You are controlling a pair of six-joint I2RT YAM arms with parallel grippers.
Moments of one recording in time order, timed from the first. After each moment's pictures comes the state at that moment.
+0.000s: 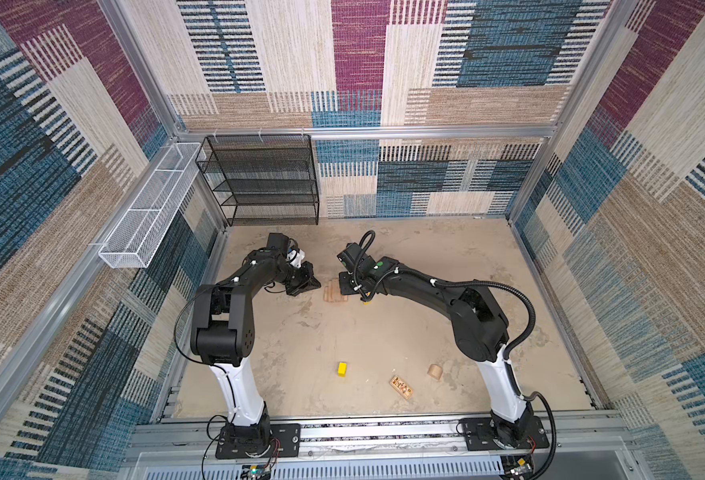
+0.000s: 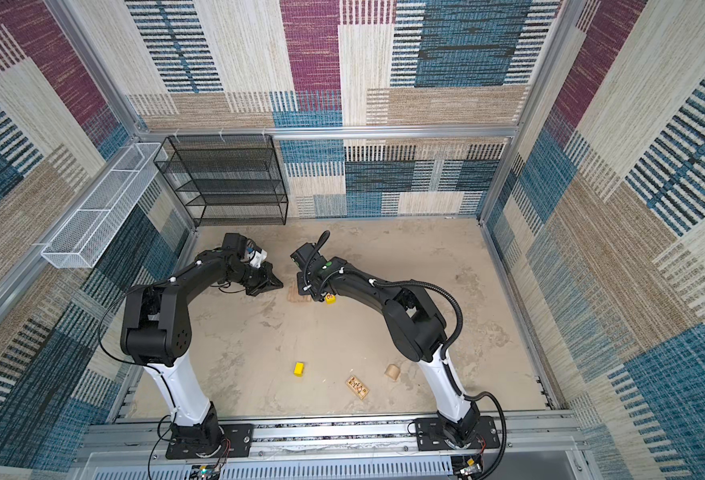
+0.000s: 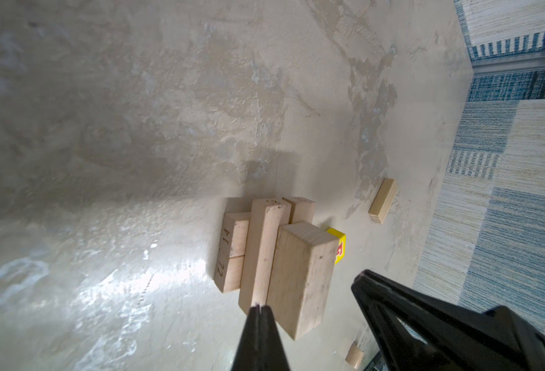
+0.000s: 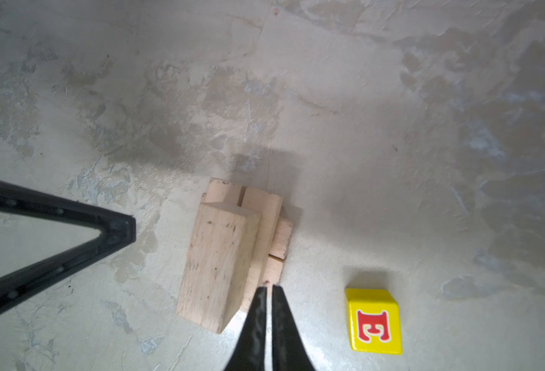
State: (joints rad) left arm -0.07 1.91 1.35 -0.66 0.61 -0.41; right arm 0.80 2.17 1.78 -0.57 0.10 0.58
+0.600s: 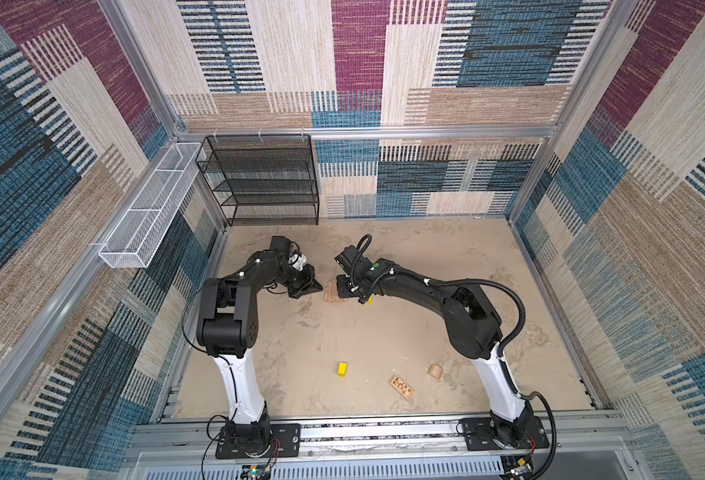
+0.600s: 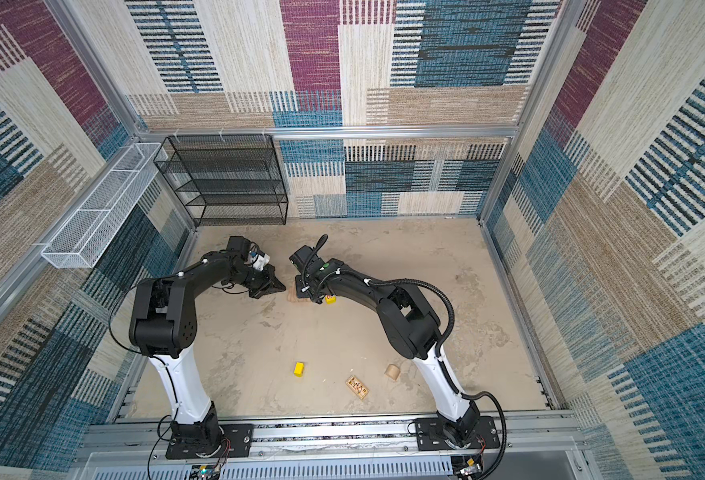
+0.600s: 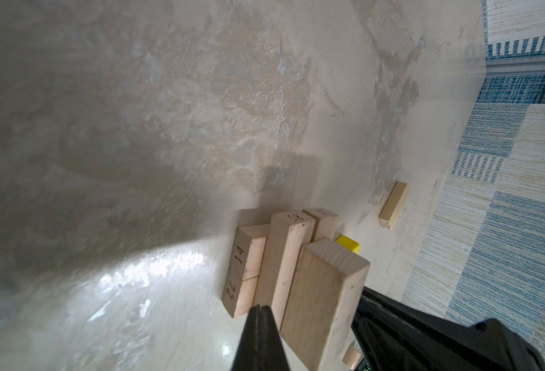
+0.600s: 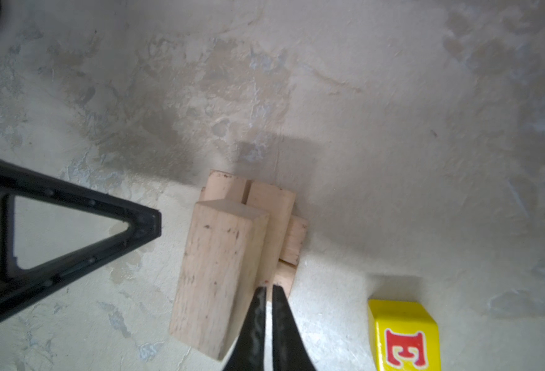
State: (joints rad) left arm -0.07 1.99 1.37 -0.65 0.65 -0.42; right arm 0.80 2.22 1.80 -0.58 0.05 0.59
